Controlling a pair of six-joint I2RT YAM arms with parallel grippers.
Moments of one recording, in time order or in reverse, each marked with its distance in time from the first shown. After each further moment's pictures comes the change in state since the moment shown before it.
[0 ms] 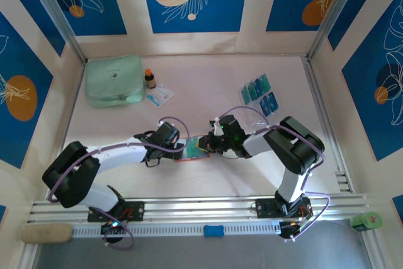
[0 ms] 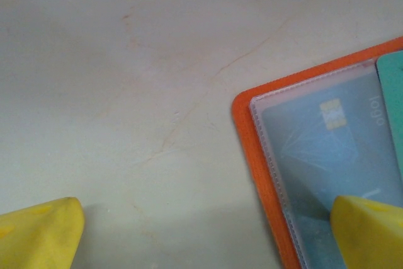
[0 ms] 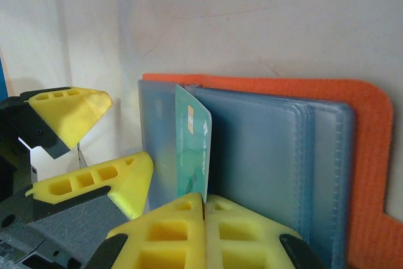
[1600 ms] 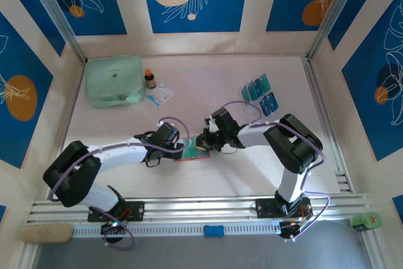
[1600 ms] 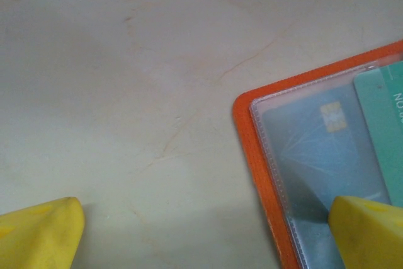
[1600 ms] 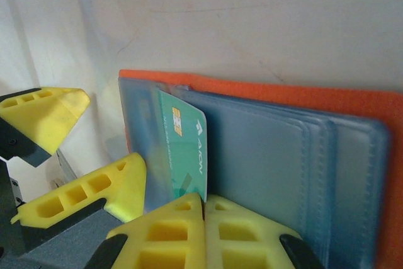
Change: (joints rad) left arm 0.004 0.002 -0.015 0.027 -0.008 -0.009; right arm 0.017 0.021 0.192 -0.359 0.000 -0.049
